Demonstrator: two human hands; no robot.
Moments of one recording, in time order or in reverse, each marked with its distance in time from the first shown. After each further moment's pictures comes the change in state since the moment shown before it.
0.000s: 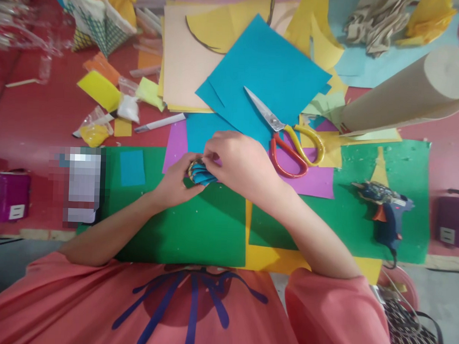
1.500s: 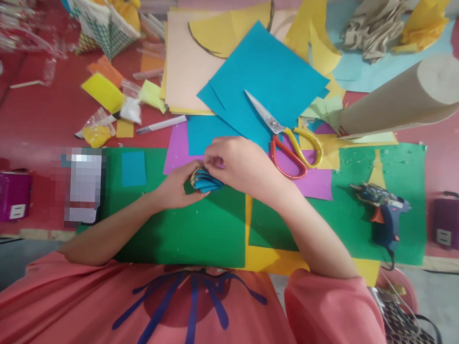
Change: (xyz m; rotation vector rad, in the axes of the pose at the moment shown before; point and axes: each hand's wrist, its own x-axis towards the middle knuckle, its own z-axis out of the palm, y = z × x) left_hand 0.000 0.006 -0.006 -0.093 -0.143 -0.020; right_hand 0.002 0.006 -0.005 0.079 -0.113 -0.077
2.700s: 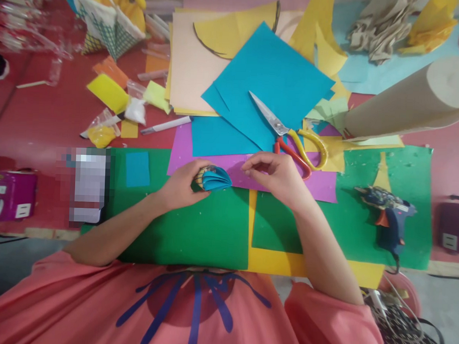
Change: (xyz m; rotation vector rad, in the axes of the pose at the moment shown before) left_hand 0.000 -0.005 0.004 0.237 0.037 0.015; right_hand -0.047 0.051 0.019 0.577 0.301 0.223
